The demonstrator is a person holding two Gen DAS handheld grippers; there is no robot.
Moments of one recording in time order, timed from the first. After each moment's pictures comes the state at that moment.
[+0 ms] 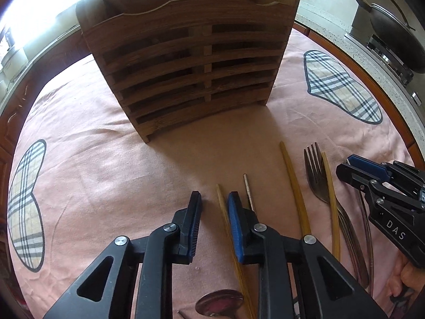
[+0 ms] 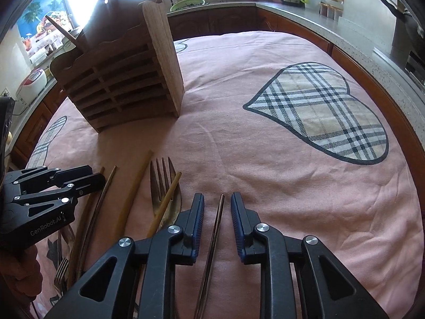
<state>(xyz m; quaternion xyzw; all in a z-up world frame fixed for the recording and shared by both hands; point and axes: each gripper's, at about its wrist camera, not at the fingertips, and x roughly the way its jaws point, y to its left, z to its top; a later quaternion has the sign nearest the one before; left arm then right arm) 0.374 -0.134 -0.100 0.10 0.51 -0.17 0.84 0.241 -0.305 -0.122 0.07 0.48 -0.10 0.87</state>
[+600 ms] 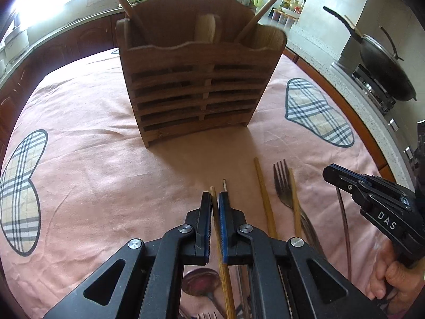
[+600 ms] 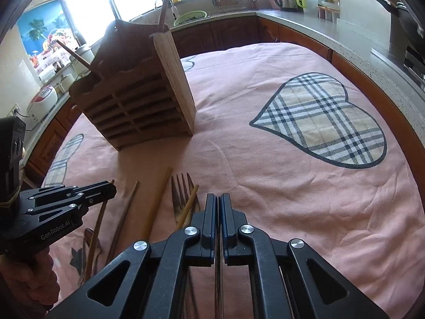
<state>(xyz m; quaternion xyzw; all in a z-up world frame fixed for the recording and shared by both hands) 0.353 -0.110 -0.068 0.02 0.48 -0.21 0.85 0.226 -0.305 -0.089 0.12 0.44 -0.07 0.89</state>
